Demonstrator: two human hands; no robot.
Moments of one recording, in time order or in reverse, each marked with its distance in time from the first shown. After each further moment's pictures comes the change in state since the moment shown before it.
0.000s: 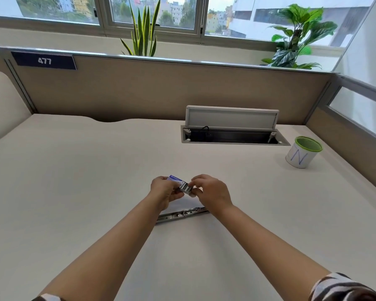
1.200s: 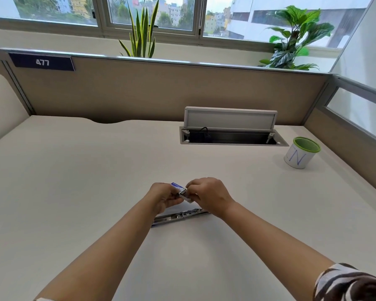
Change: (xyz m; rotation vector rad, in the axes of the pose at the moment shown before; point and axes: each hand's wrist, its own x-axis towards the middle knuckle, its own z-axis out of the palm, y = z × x) left_hand -0.004 -0.001 -0.005 0.045 -0.070 -0.117; right_hand 0.008 0.011 -0.002 -0.212 0.064 -0.506
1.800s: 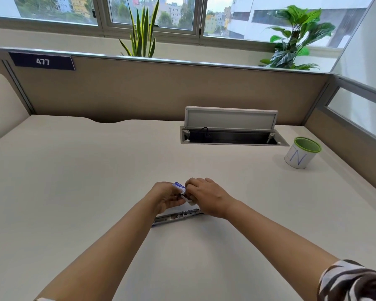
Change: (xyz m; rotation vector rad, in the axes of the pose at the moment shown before) left_hand -0.005 0.002 0.002 0.045 -0.056 0.005; right_hand -0.001 0.002 0.002 -0.123 -0.315 -0.037
